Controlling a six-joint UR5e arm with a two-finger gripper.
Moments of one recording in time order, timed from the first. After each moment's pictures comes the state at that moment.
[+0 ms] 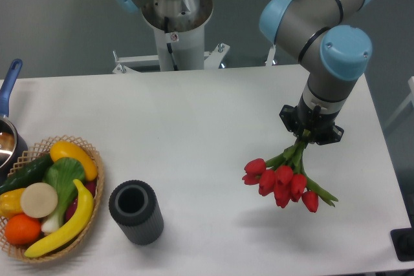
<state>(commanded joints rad) 2.69 -1.97 -1.45 -1.26 1.54 1.20</state>
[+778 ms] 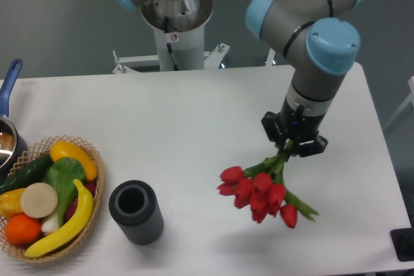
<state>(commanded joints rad) 2.60 -1.92 -1.42 -1.19 1.19 1.16</state>
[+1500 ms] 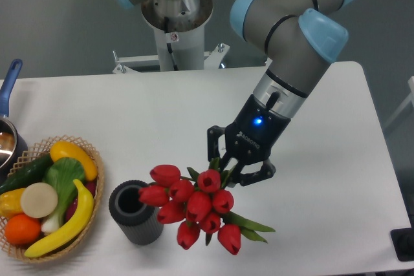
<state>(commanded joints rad) 2.57 -1.95 -1.42 -0.95 0.67 0.93</state>
